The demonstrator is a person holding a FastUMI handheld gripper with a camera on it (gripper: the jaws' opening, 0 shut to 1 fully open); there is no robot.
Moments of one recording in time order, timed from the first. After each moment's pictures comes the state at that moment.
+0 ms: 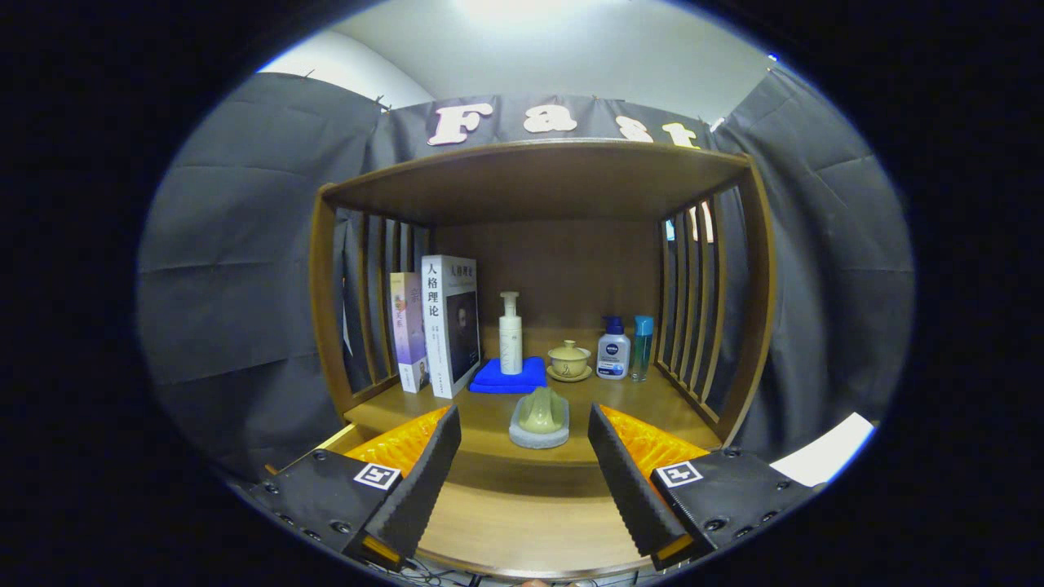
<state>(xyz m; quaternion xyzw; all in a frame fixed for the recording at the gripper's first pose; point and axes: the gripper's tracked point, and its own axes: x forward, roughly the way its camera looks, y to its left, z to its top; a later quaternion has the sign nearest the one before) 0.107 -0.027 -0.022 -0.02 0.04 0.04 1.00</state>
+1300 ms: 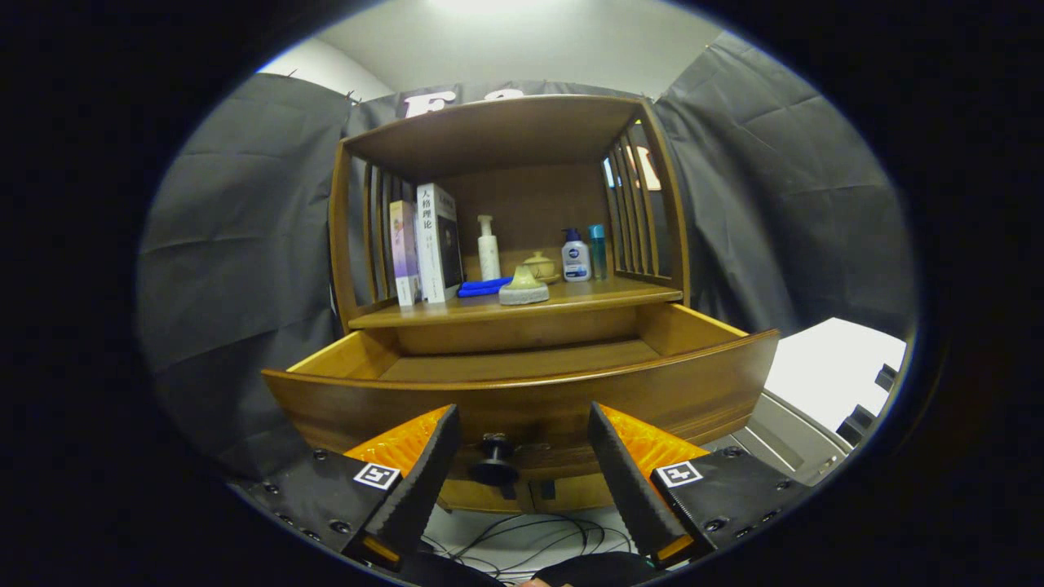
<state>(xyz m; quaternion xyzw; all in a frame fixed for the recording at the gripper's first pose) -0.006 -0.014 -0.192 0.03 0.09 -0.02 1.00</state>
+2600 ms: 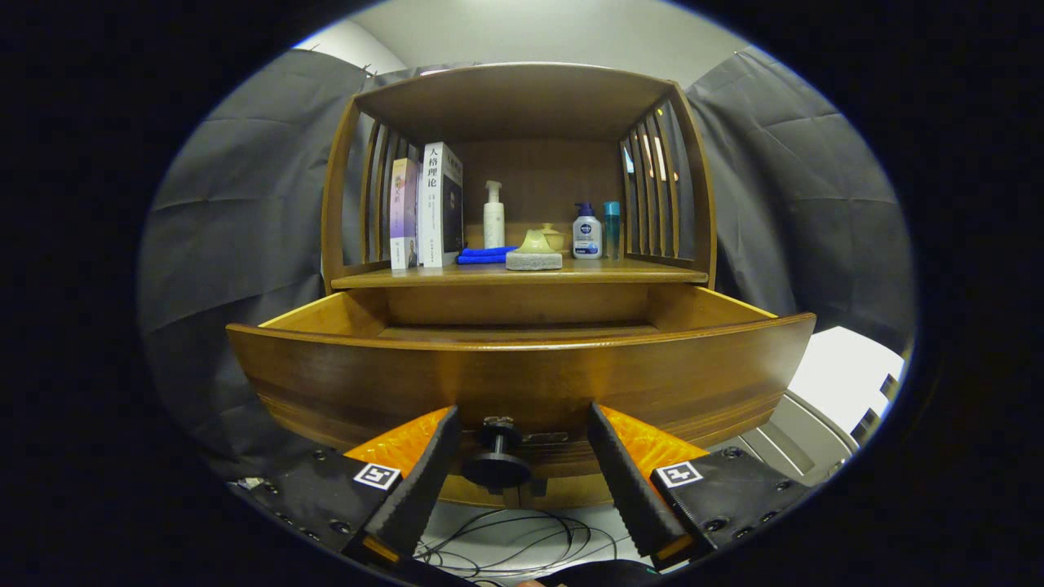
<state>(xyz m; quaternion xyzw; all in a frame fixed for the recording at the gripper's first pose) 0.032 -0.008 -0.225 -0.01 0.12 -0.04 0.99</state>
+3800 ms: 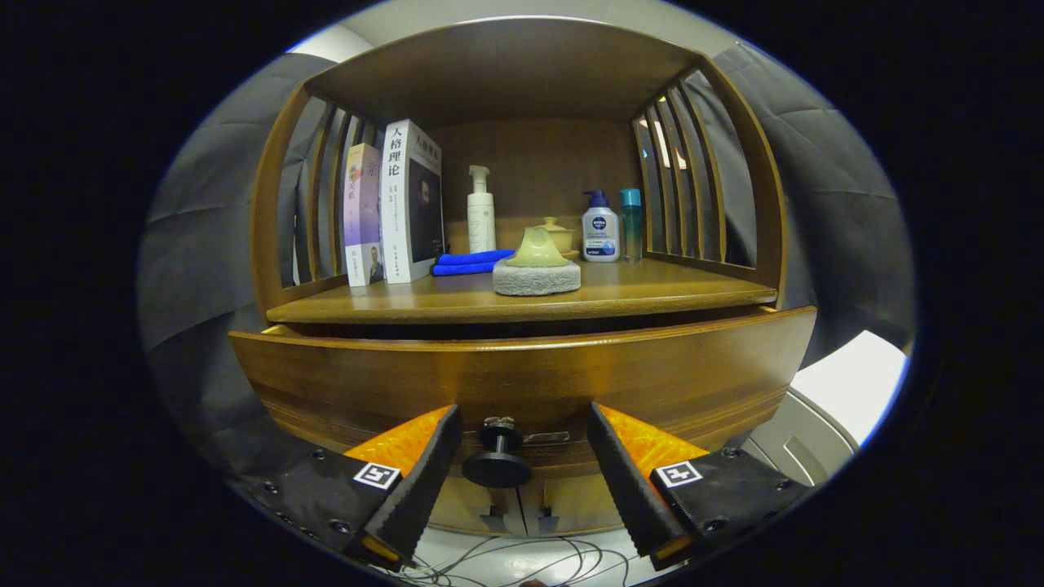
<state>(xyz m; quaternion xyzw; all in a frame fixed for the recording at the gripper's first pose) 0.166 -0.017 -0.217 0.02 0.13 -0.04 0.99</state>
